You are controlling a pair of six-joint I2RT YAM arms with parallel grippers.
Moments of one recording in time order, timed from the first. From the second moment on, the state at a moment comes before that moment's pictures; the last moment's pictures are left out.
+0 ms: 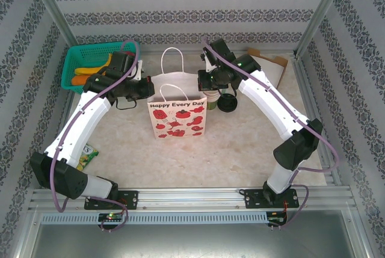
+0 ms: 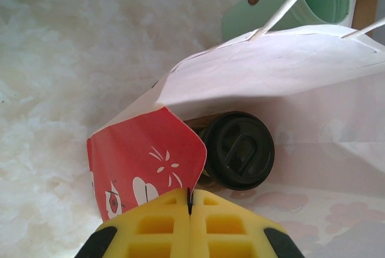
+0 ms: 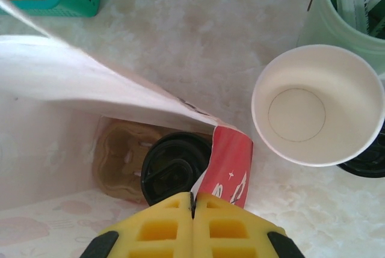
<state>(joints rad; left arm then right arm) -0.29 1.40 1.48 -0.96 0.25 -0.45 0.58 1.73 1.87 -1.08 -0.08 0.44</state>
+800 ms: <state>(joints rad) -0.28 1.50 1.54 -0.88 0.19 -0.45 0.56 1.74 1.85 -1.01 -0.02 0.45</state>
